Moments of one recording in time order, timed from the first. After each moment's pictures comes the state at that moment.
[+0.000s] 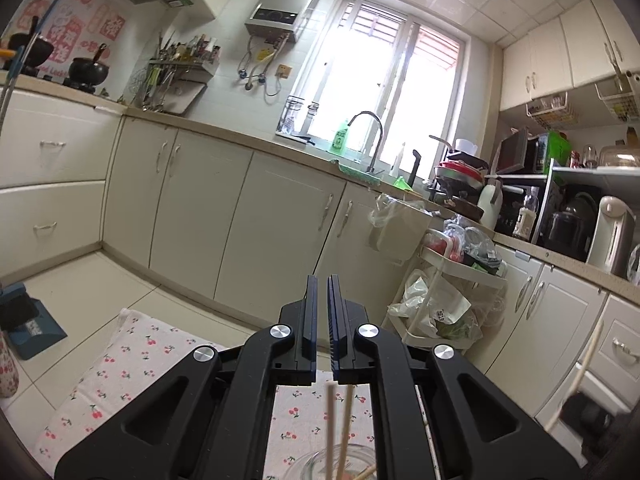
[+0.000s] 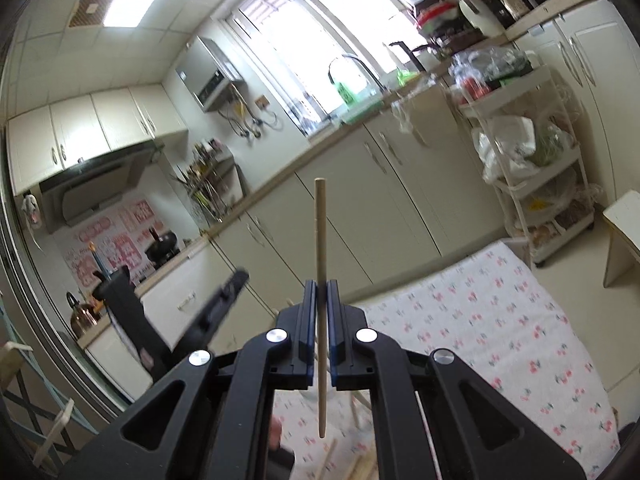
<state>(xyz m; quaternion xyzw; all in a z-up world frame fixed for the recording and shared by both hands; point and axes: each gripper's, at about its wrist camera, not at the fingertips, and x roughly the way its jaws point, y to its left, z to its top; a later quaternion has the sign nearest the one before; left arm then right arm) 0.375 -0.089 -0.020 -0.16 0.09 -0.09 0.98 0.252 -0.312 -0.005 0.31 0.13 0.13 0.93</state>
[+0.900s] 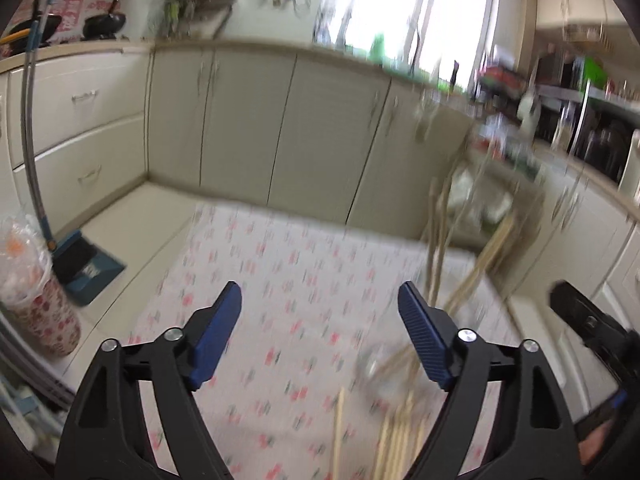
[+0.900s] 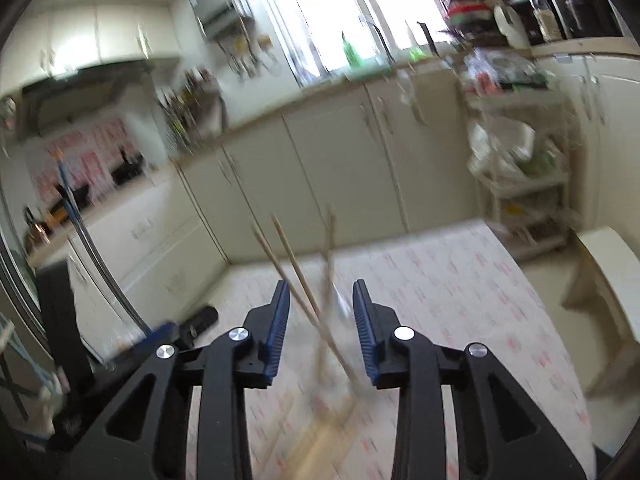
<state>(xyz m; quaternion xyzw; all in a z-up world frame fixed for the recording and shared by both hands) 0.324 -0.046 -0.089 -0.10 0.30 -0.05 0.95 0.245 -0.253 -0.040 0.18 0.24 0.08 0.95</state>
